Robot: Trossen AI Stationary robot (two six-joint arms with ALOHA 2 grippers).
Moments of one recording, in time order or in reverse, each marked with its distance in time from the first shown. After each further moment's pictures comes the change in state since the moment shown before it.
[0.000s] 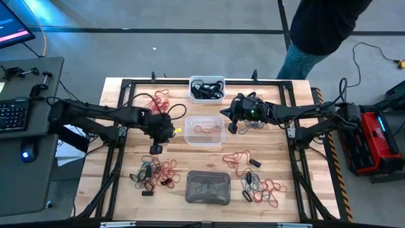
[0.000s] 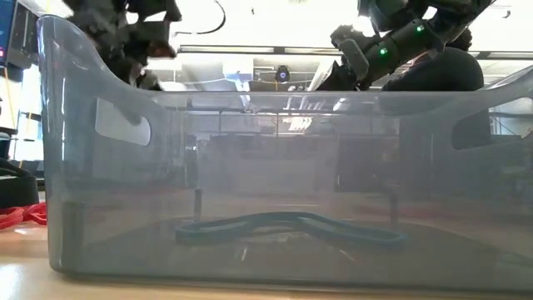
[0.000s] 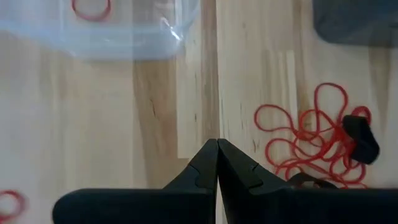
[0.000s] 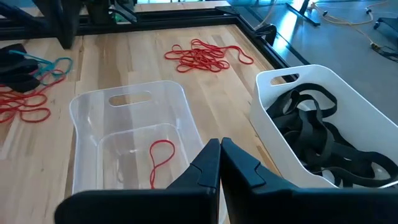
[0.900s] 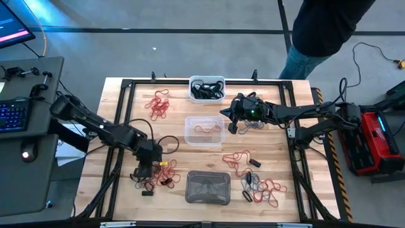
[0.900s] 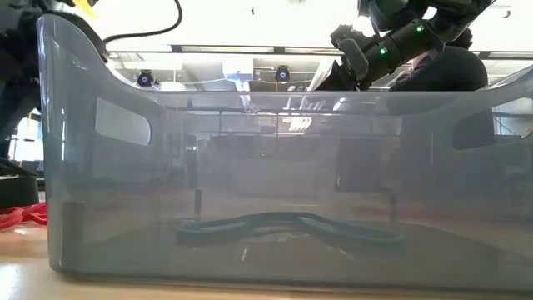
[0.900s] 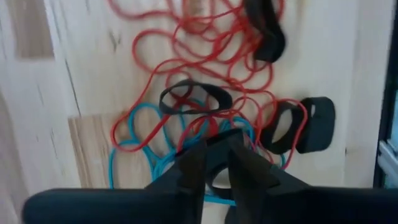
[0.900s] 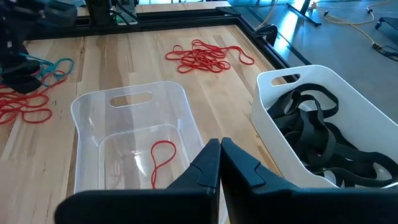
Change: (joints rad) left arm -0.402 0.003 -0.115 -0.035 0.109 -0.369; right arm 0.000 0.000 0.000 0.002 -0.002 0.004
